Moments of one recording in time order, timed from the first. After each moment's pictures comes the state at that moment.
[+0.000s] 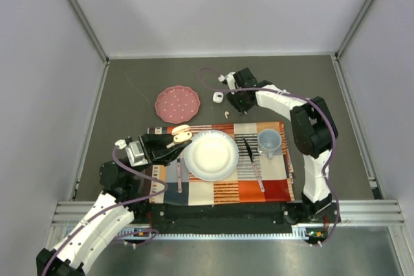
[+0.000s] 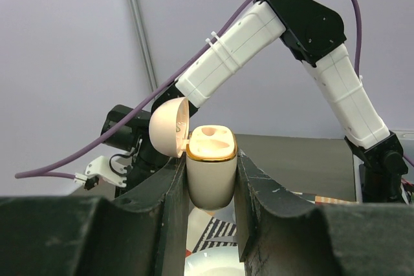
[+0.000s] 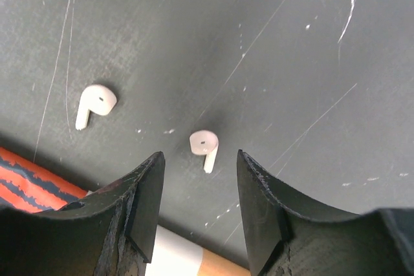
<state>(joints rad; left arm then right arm) -0.50 0.41 0.24 0.82 0.63 -0.23 0.51 2.03 1.49 -0.47 0.05 -0.23</state>
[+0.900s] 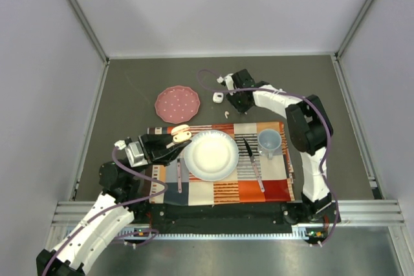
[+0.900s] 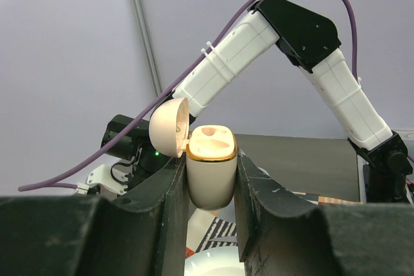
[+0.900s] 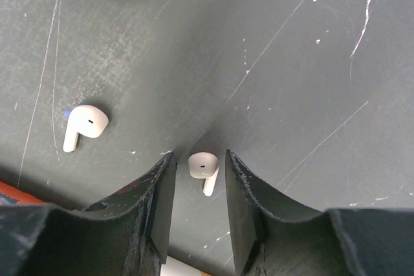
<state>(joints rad) -0.50 0.40 0.24 0.80 0.62 -0.21 0.51 2.09 1.52 -0.45 0.06 -0.24</state>
